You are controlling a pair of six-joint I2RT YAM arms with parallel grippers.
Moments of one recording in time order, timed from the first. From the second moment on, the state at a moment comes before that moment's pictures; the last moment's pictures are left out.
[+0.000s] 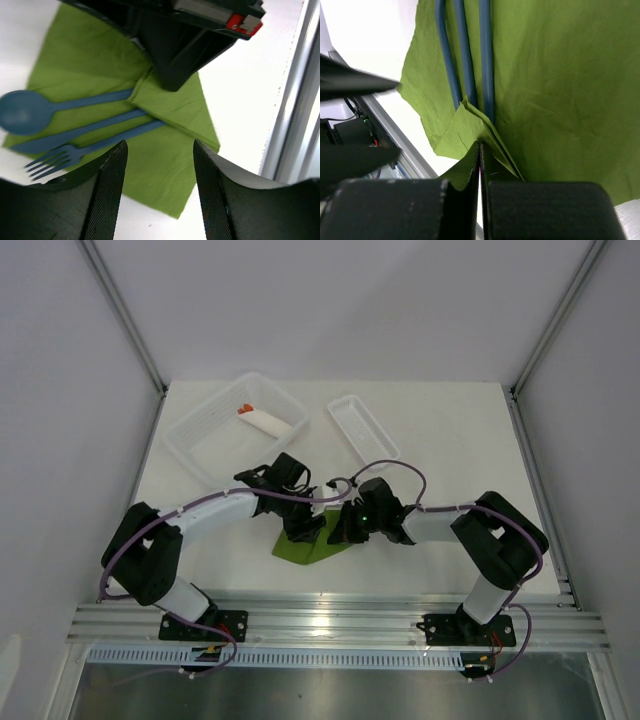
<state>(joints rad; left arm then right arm) -0.65 1.51 0.96 -0.54 0.49 0.62 0.74 1.70 0.70 0.24 -0.43 0.78</state>
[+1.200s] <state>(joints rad) -0.76 1.68 1.04 -0.57 0.43 0.85 0.68 1.76 0.68 0.34 -0.51 0.87</state>
